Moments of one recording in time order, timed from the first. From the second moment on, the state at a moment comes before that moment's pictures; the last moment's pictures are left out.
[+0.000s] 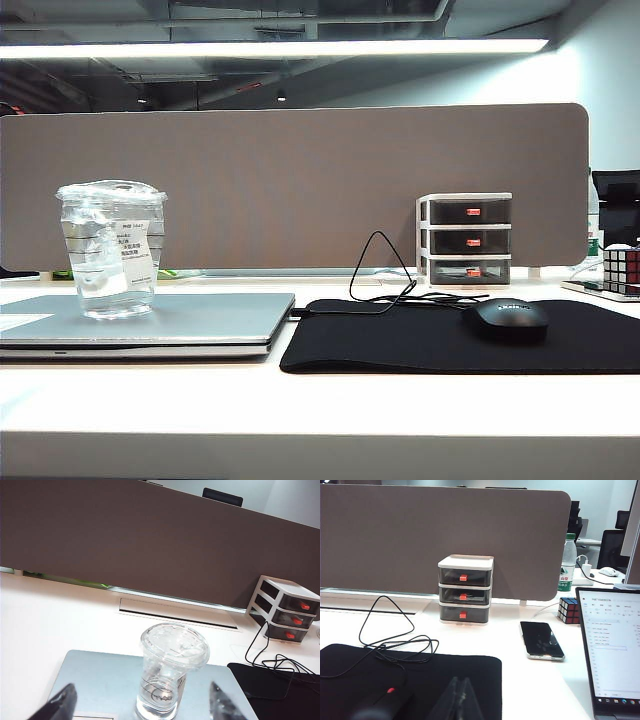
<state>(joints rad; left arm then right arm) -0.02 0.05 0.17 -0.02 0.11 -0.22 -0.18 0.00 0.01 0.15 -0.19 -0.02</state>
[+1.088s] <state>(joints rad) -0.02 0.03 0.13 0.00 0.11 -0.22 -0.18 0.00 0.01 0.15 -0.18 -0.02</state>
